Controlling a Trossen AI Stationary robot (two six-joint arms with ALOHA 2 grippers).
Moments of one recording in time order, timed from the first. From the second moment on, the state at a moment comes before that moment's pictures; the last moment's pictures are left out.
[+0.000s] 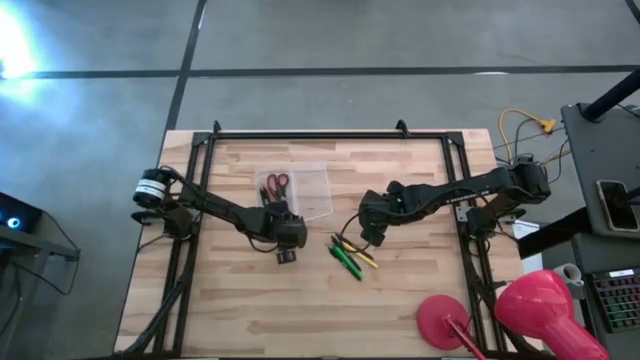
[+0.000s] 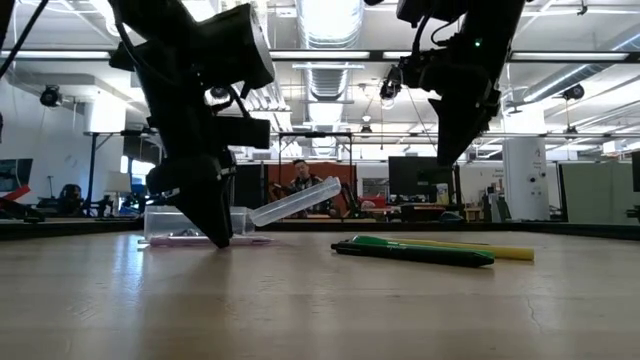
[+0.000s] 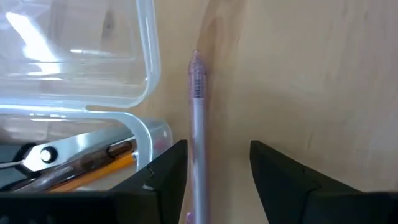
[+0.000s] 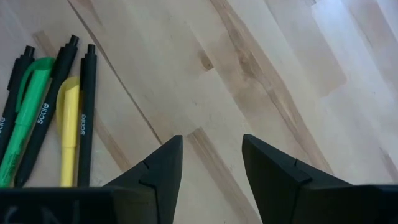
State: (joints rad) left arm -0.14 1.71 0.93 -0.46 -0.32 -0.27; right arm 0.09 1.56 1.11 -0.88 0.33 0.62
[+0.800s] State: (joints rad) left arm -0.15 1.71 0.91 -0.44 -0.13 -0.41; right arm 0.09 1.56 1.09 -0.88 0.34 0.62
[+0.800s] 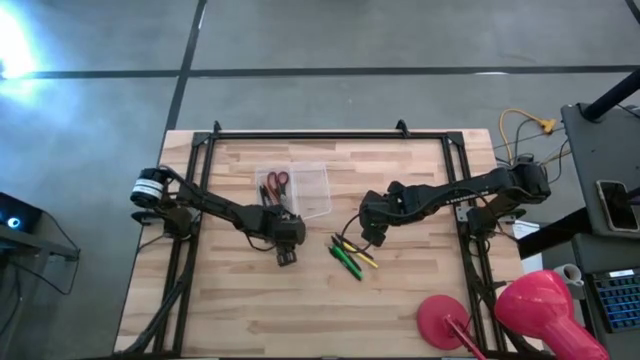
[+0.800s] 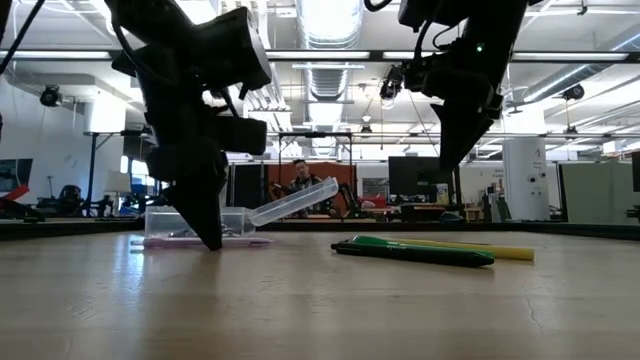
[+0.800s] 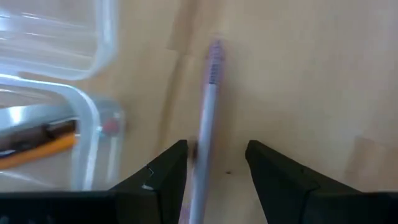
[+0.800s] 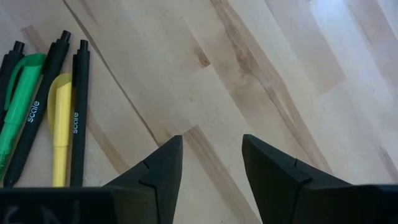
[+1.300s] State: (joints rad) left arm -0.28 1.74 0.90 -0.42 -0.11 -0.49; right arm 0.09 1.56 1.09 -0.87 0.34 0.63
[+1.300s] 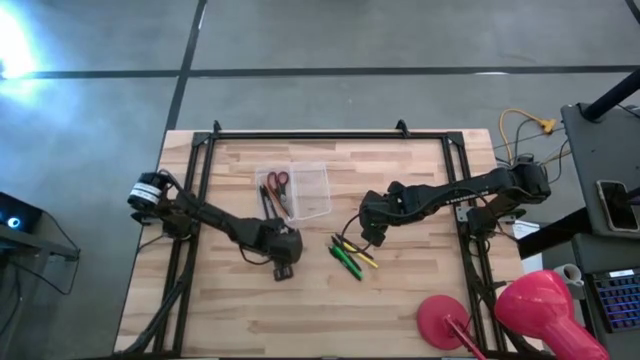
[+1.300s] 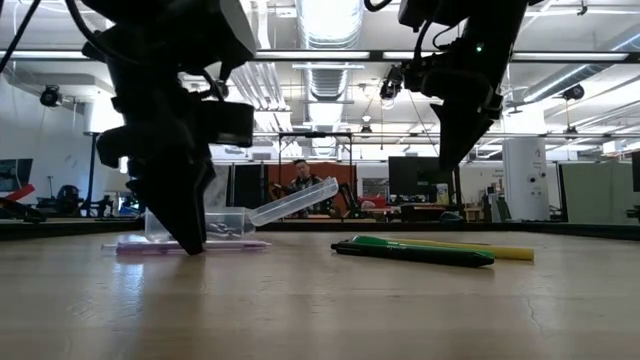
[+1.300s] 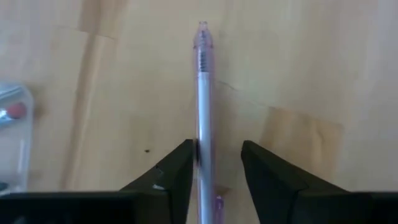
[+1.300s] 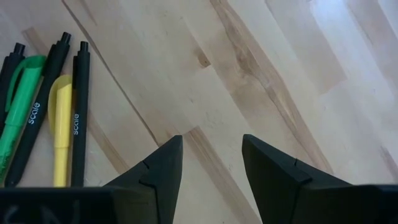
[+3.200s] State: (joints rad) left arm 0.18 1.12 0.64 -0.33 -0.38 -1.27; right arm 0.09 1.56 1.09 -0.82 0.36 0.75
